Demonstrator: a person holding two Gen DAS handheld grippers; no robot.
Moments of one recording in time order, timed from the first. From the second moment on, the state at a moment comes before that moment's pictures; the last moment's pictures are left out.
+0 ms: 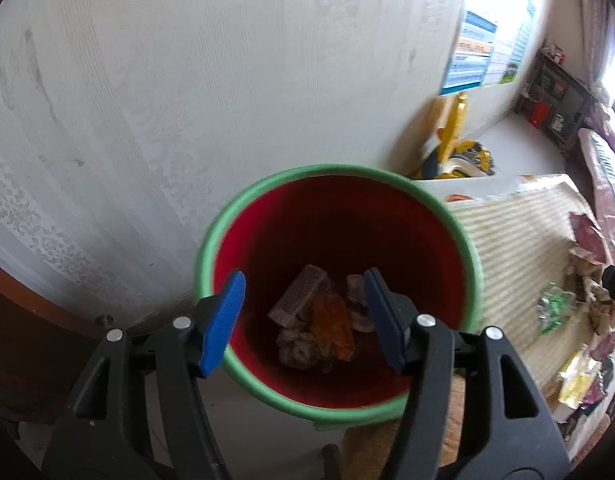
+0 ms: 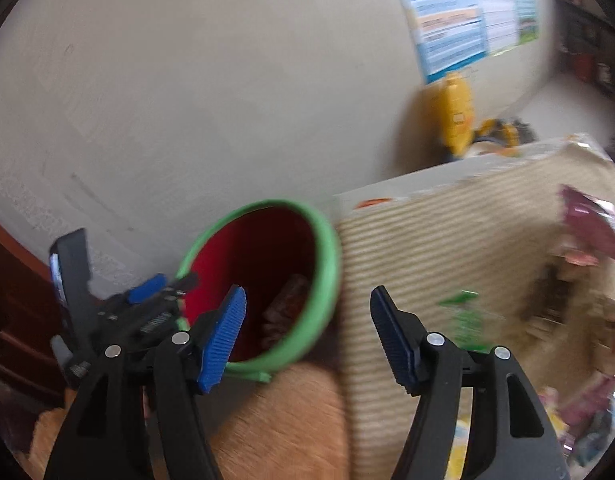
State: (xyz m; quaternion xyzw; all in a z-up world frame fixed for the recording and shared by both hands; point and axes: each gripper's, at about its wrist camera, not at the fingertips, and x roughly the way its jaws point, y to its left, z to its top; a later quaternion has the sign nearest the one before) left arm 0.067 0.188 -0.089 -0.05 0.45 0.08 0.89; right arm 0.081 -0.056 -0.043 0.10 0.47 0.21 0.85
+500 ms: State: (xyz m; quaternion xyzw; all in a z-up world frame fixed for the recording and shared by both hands) left arm 0.088 -0.009 -0.106 0.02 0.48 -0.12 0.87; right arm -0.010 -0.229 -0.073 0.16 0.47 0.02 0.87
